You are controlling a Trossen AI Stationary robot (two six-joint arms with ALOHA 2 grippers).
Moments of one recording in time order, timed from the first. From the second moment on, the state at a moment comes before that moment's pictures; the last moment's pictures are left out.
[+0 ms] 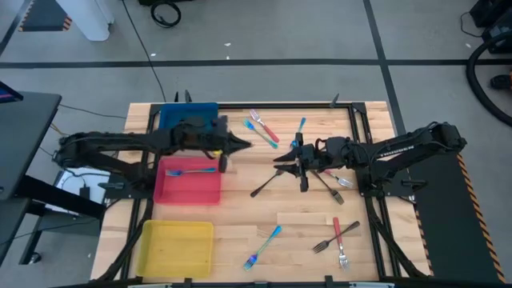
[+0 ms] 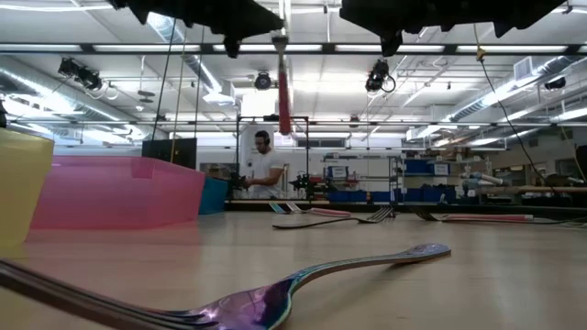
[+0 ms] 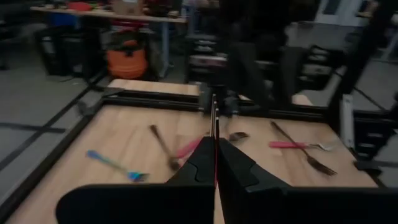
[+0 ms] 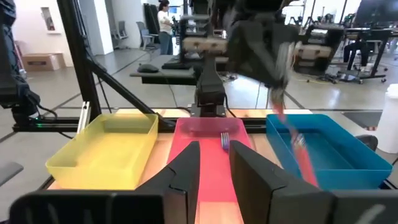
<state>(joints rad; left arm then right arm) 0.21 1.21 0.87 0.16 0.13 -0.04 0.06 1.17 0.64 0.49 0.03 0.00</state>
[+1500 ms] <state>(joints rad) 0.73 1.35 0.87 -0.57 -0.15 0.09 -0.04 1.18 0.64 0.45 0.03 -0.03</state>
